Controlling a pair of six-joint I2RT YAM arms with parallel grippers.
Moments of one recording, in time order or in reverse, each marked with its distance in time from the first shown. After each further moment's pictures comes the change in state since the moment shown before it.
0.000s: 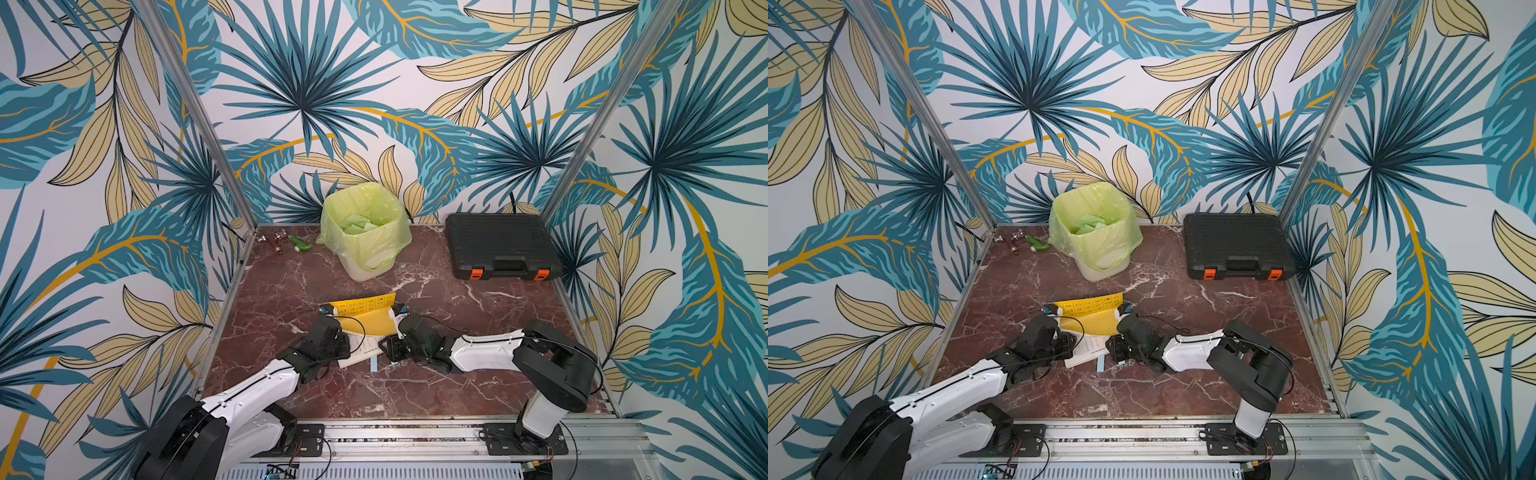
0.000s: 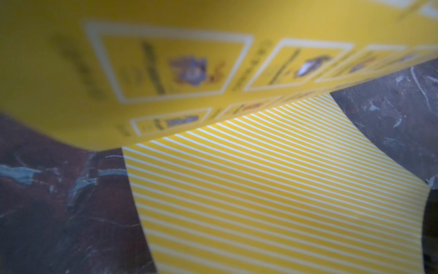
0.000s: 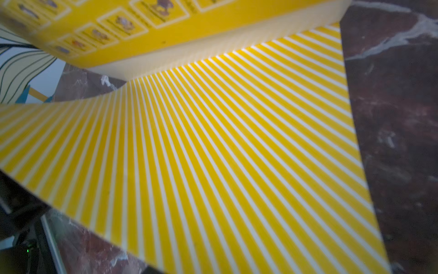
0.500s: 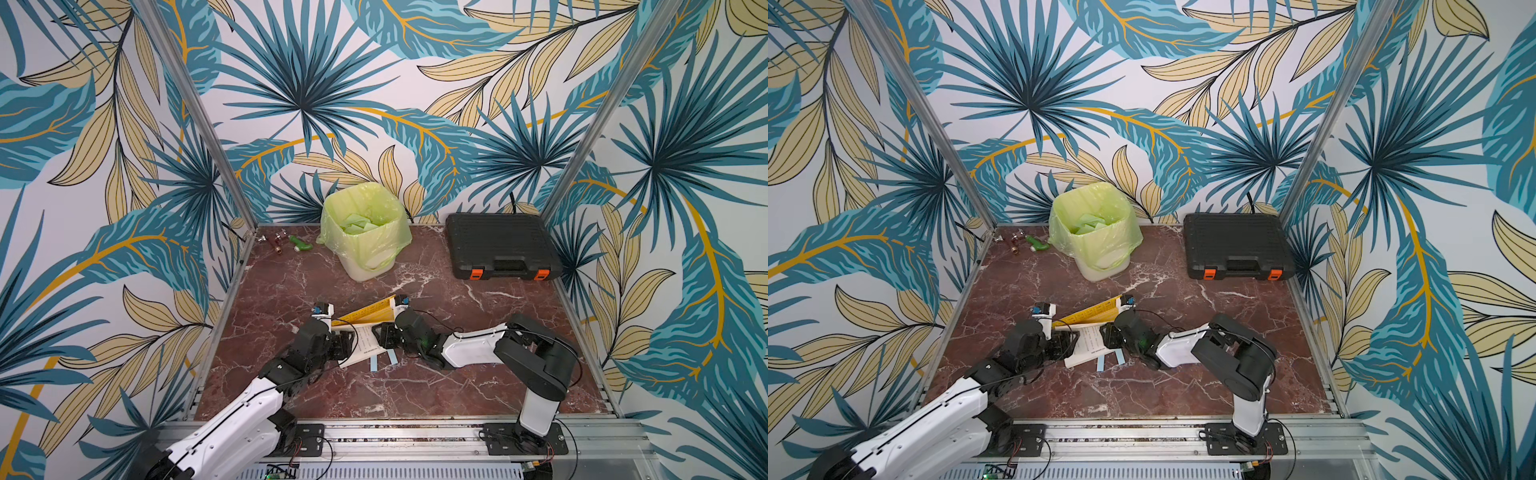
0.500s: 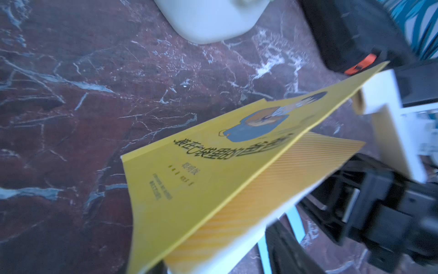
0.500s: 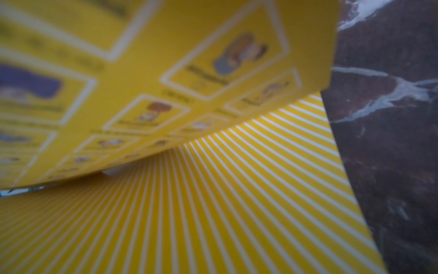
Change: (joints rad) left arm 0.004 -0.306 -0.026 -0.082 0.034 0.068; right arm -0.037 0.105 0.052 0.188 0.046 0.114
